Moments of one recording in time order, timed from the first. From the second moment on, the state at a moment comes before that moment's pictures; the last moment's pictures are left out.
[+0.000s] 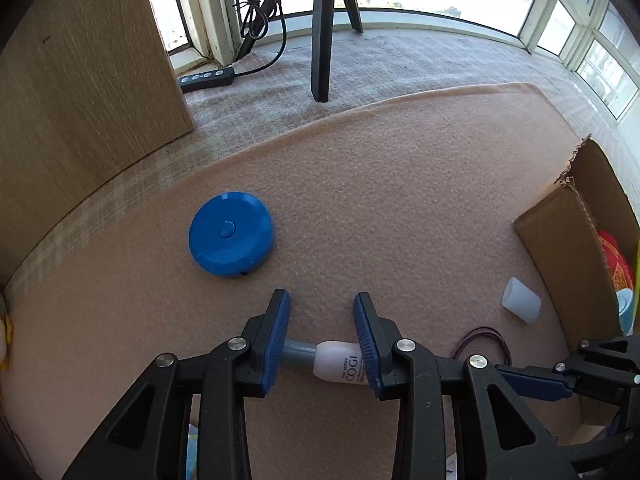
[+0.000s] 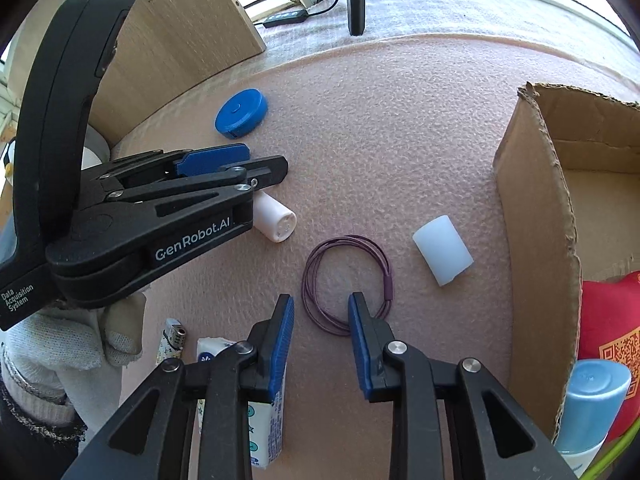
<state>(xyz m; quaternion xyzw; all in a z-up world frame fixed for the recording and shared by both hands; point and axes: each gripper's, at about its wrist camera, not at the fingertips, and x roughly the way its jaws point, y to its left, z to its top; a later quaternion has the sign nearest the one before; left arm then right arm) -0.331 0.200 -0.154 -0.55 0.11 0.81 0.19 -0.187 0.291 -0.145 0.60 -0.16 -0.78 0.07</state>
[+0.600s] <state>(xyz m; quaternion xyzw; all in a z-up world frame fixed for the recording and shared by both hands) -0.286 0.129 -0.134 -0.52 0.07 0.82 0.21 -0.145 0.304 -0.146 0.61 -0.20 -0.77 0.06</state>
